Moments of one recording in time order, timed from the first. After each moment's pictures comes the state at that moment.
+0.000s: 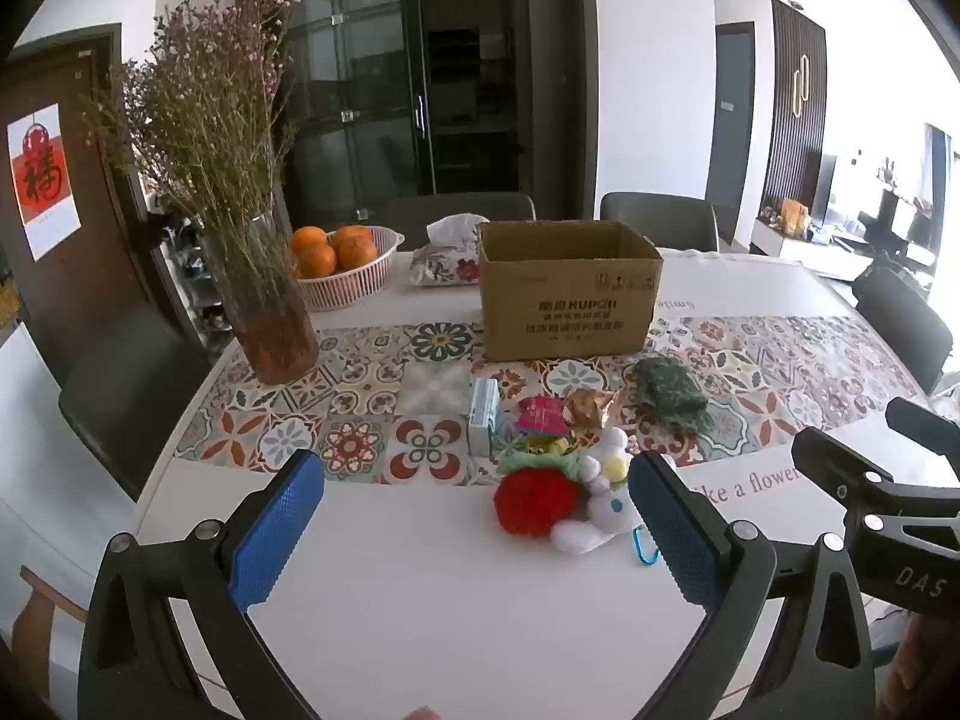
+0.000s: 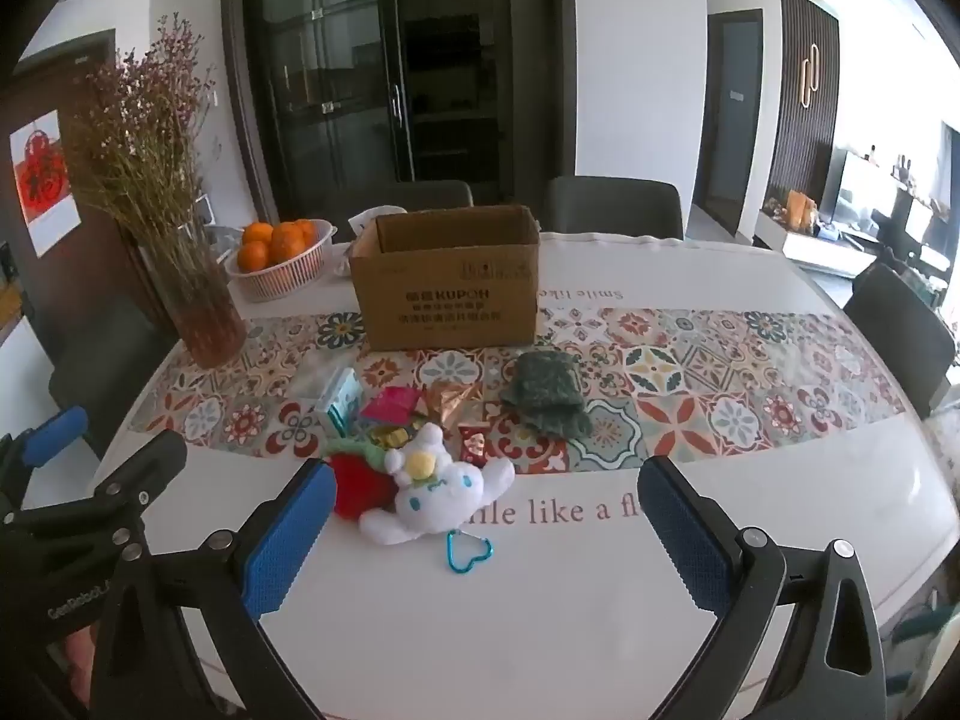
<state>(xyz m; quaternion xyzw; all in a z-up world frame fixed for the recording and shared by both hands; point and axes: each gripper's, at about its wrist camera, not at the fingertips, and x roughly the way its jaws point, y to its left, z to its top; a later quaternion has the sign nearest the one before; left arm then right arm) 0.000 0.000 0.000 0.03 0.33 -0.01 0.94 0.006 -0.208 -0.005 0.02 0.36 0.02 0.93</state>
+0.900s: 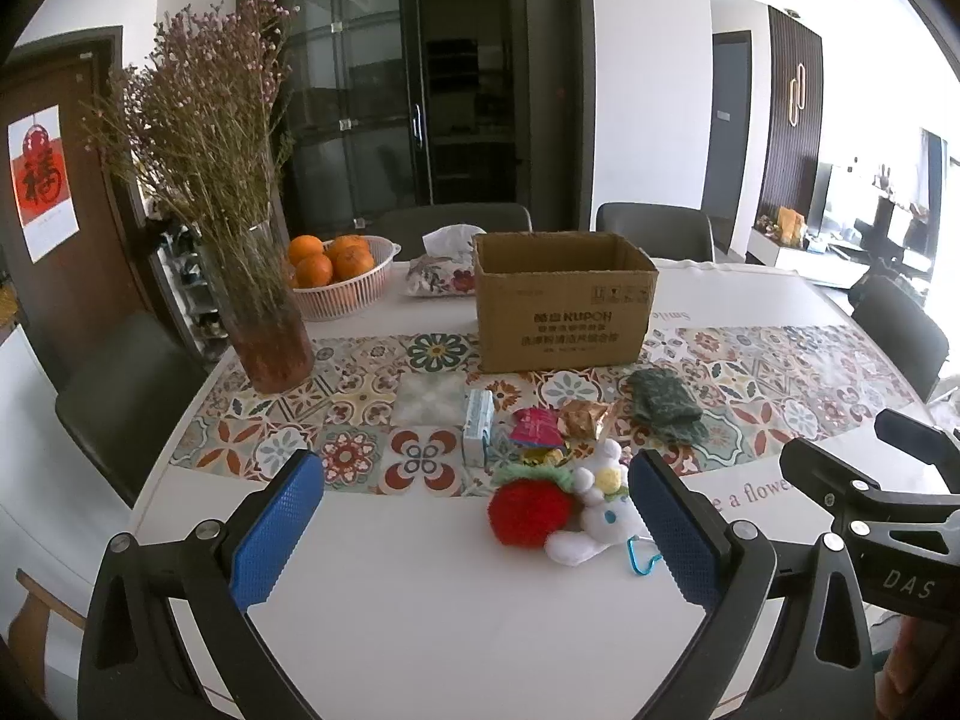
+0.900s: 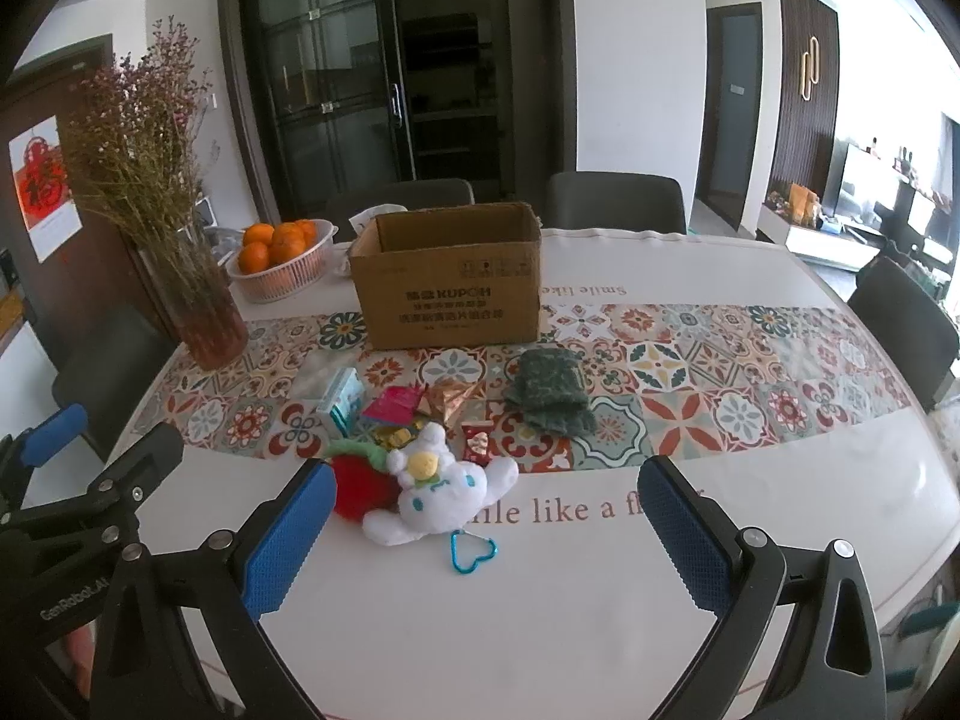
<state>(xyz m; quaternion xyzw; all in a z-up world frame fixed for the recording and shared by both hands) 0.000 -0.002 0.004 0.03 0.32 -0.01 0.95 0.008 -0.209 -0.007 0.03 0.36 0.03 0.93</state>
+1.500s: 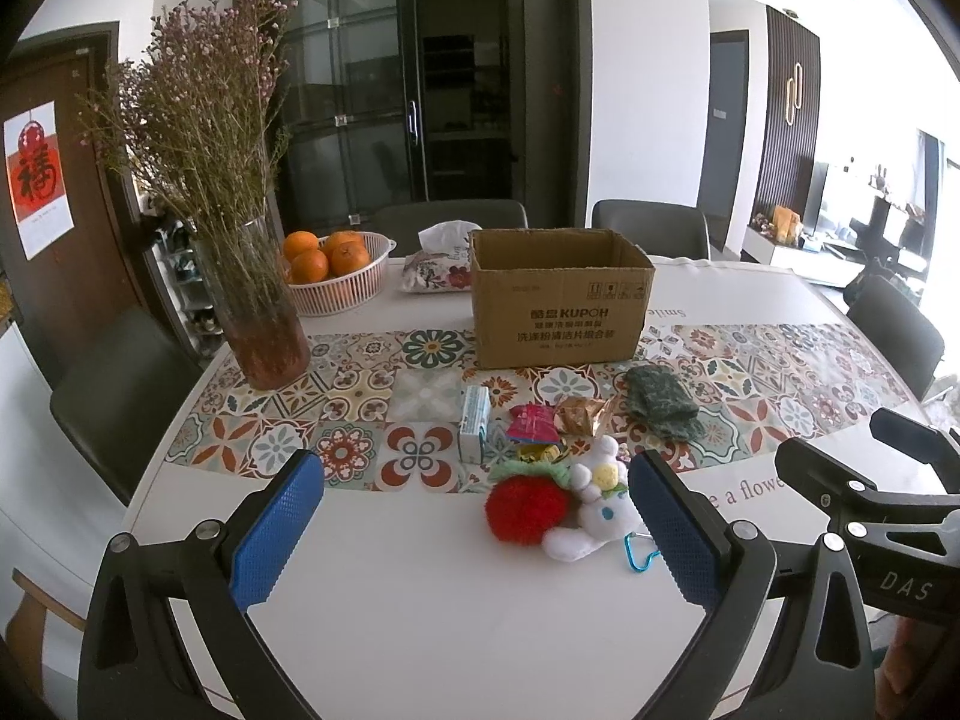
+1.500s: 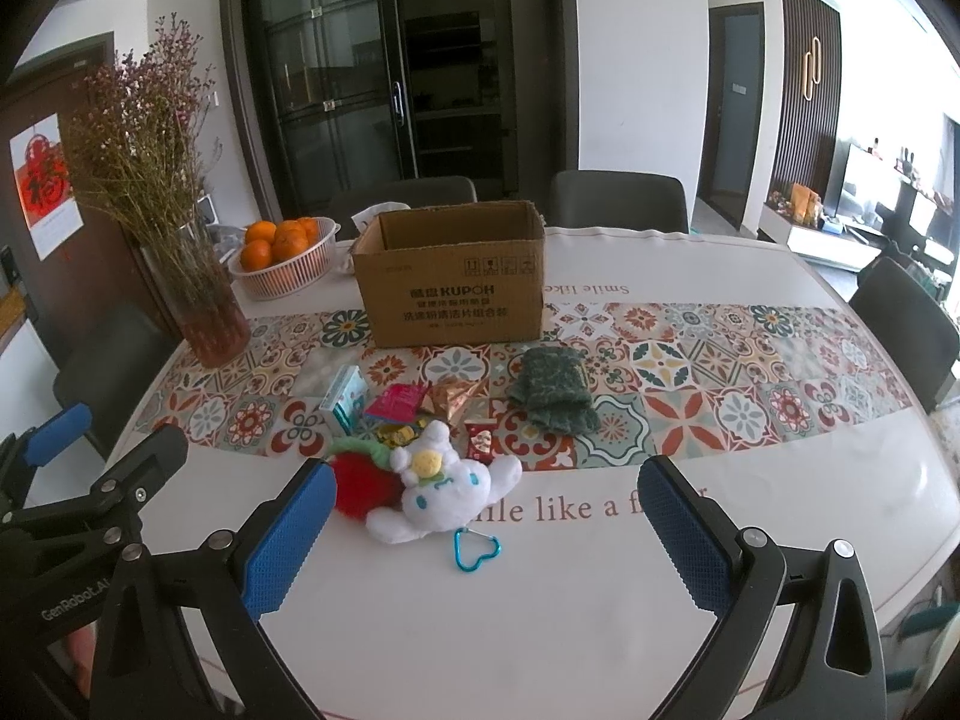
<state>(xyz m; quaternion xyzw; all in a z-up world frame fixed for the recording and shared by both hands) -0.002 -0.002 0.003 0.02 0.32 -0.02 0.95 0.009 -0.206 -0.007 0.03 0.36 0.03 0.93</state>
